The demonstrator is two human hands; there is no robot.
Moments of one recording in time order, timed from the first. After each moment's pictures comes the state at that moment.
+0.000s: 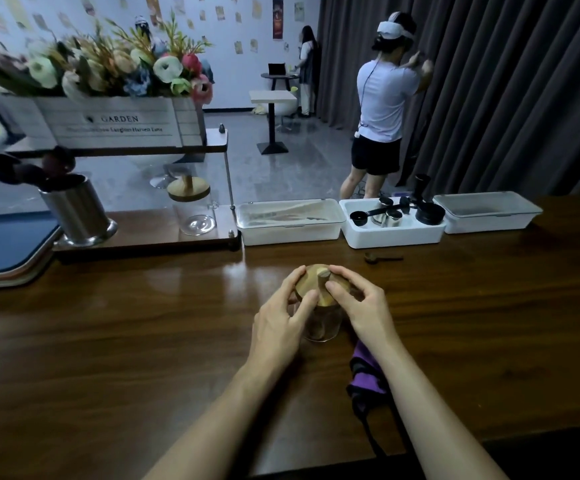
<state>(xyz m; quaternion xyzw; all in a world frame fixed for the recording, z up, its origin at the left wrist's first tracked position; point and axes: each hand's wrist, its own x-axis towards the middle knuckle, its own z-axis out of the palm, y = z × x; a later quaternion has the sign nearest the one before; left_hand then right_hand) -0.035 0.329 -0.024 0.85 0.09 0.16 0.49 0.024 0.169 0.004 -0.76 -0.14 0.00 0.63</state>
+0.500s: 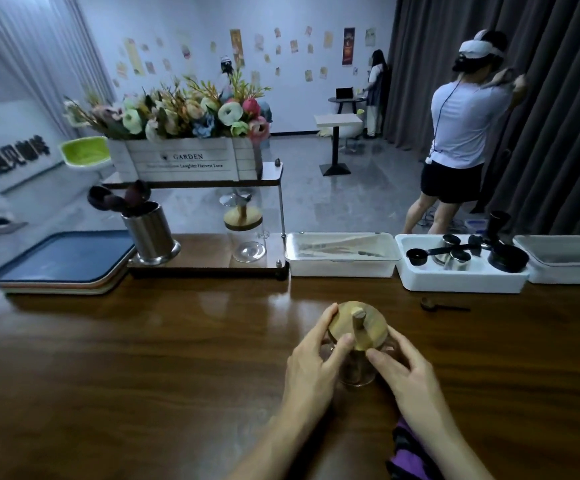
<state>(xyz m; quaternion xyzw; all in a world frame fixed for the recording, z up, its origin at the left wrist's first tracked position) -0.031 0.325 -0.021 0.82 0.16 0.17 0.53 0.027 0.164 -0.018 -0.70 -0.13 0.13 0.69</state>
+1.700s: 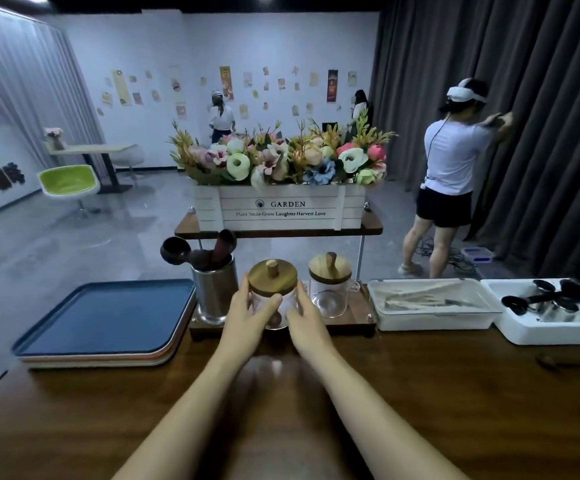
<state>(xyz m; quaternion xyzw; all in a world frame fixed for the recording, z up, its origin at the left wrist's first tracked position) -0.003 0.686 0.038 0.78 0.08 0.28 0.55 0.050 0.566 0.042 -0.73 -0.19 0.14 0.64</state>
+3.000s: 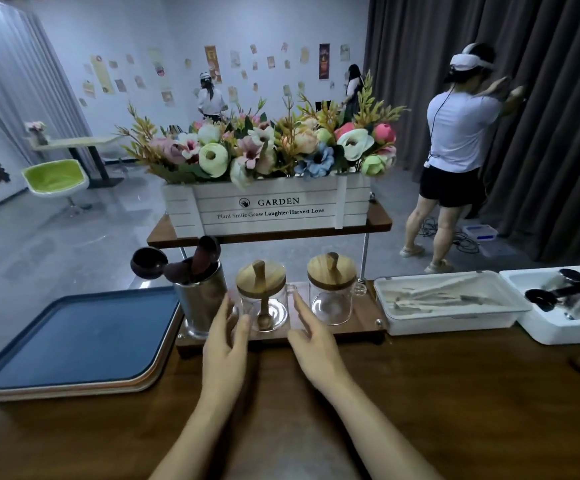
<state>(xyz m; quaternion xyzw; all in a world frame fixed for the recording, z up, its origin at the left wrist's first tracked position) -0.001 0.700 -0.002 0.77 0.19 0.31 0.52 0.068 0.555 0.013 -0.72 -0.20 0.14 0.65</state>
